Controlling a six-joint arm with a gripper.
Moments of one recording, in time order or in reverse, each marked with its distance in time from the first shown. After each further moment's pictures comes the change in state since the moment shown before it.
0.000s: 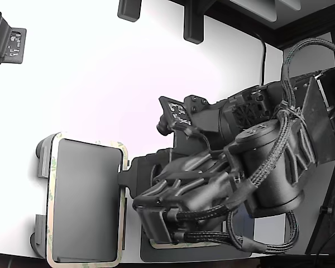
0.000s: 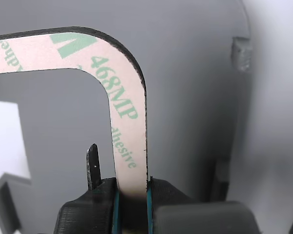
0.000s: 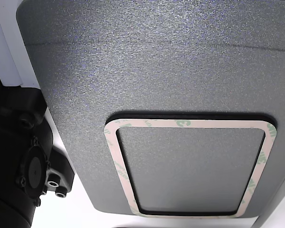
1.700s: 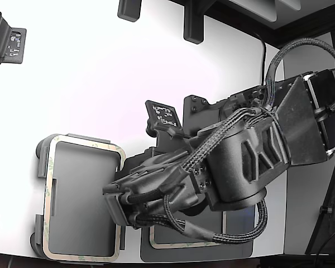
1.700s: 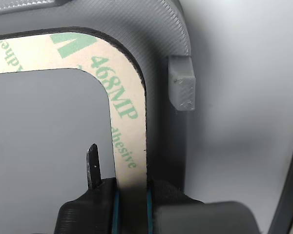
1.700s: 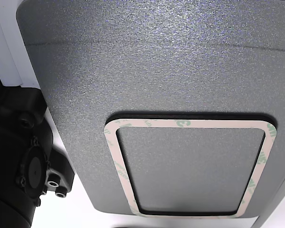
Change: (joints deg) arm -3.5 -5.2 1.8 0.0 -6.2 -1.5
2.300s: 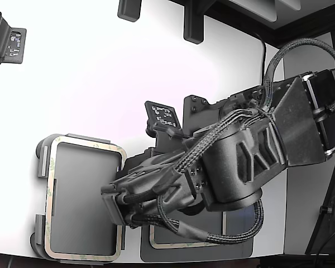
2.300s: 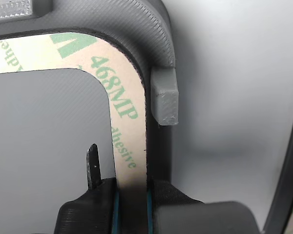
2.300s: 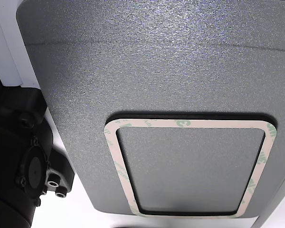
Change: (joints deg) arm 0.0 -0.4 1.0 0.0 -0.4 -0.3
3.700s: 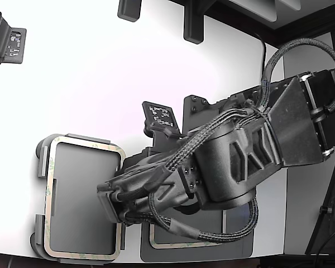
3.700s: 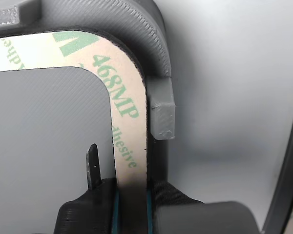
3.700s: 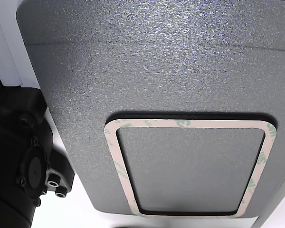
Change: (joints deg) arm -0.4 -1.1 0.4 -0.2 -0.8 -0.7
